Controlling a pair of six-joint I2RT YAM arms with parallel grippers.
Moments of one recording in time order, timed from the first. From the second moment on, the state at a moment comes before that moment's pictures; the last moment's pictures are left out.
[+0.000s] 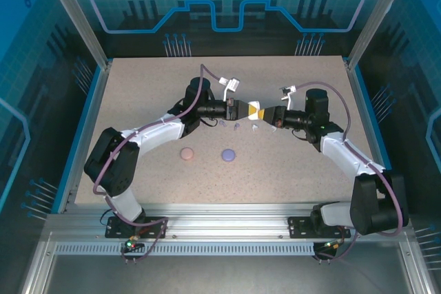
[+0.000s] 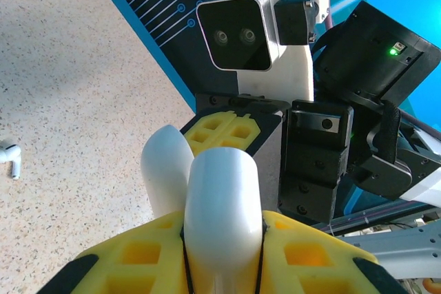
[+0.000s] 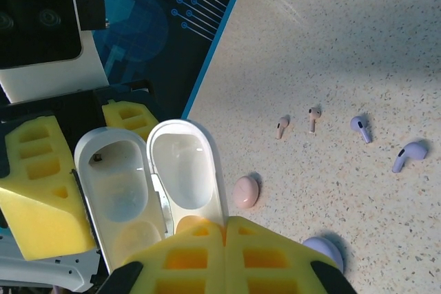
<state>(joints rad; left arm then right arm) -0.55 1.72 1.14 0.36 0.86 -0.78 0.15 1.32 0.78 0.05 -0.93 0.61</state>
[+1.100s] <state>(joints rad) -0.45 1.71 1.53 -0.40 0.81 -0.27 0.16 1.50 1.19 -0.46 -0.75 0.06</state>
